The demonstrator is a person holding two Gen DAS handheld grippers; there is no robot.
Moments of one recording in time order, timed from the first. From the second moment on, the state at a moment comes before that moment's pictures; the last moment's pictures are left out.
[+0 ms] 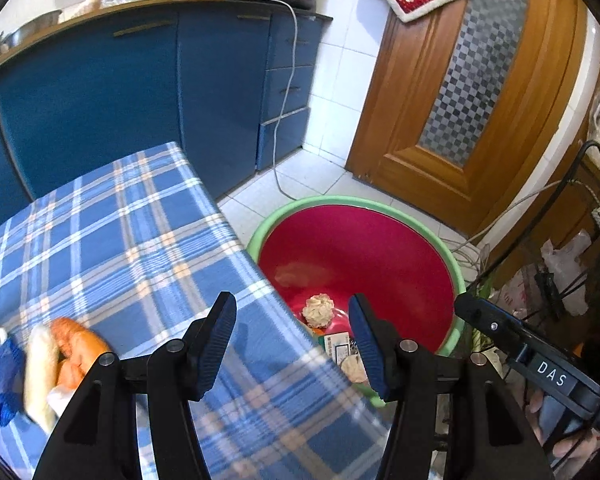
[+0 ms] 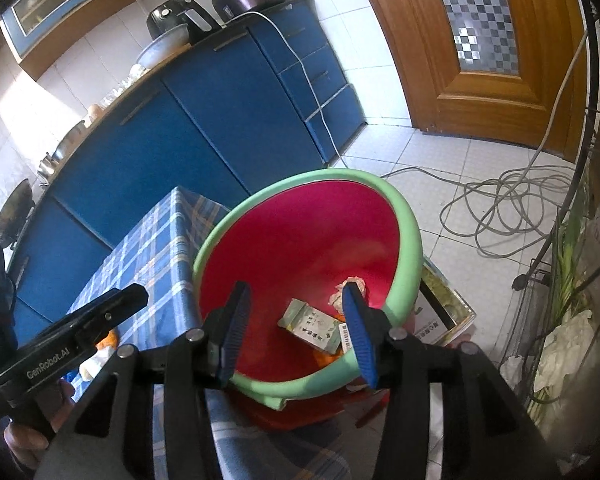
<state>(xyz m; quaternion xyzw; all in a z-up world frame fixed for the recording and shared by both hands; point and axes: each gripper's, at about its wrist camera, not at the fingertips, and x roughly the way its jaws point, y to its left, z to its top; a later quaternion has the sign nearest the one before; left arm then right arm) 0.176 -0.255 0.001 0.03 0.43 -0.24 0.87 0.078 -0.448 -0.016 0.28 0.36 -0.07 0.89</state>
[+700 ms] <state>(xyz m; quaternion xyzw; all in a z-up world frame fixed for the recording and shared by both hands) 0.150 -0.126 0.038 0.00 0.39 -0.16 0.90 0.068 -0.365 0.022 0.23 0.36 0.00 0.91</state>
